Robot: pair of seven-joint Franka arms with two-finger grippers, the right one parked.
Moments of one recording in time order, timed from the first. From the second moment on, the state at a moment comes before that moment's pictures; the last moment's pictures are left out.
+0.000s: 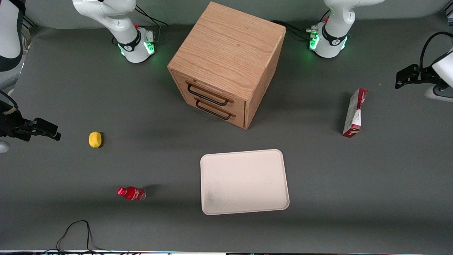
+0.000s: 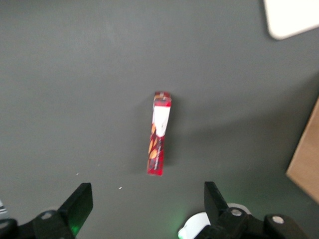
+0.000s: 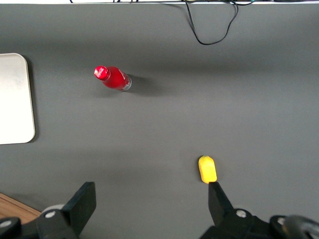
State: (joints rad) arm 0.06 -0.07 -0.03 -1.73 0.07 1.50 0.29
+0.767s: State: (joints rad) arm 0.08 -0.16 -0.01 -2.44 0.10 2.19 0.44
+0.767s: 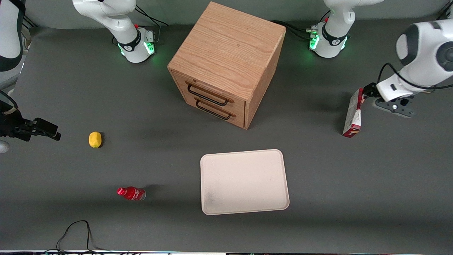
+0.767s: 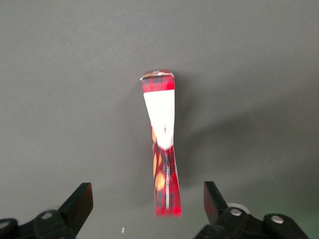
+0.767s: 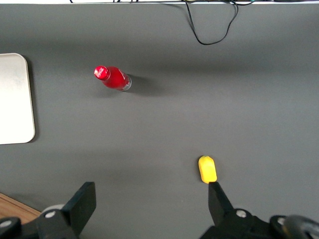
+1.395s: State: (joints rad) arm 0.08 0.02 -0.01 -2.64 0.16 2.61 0.45
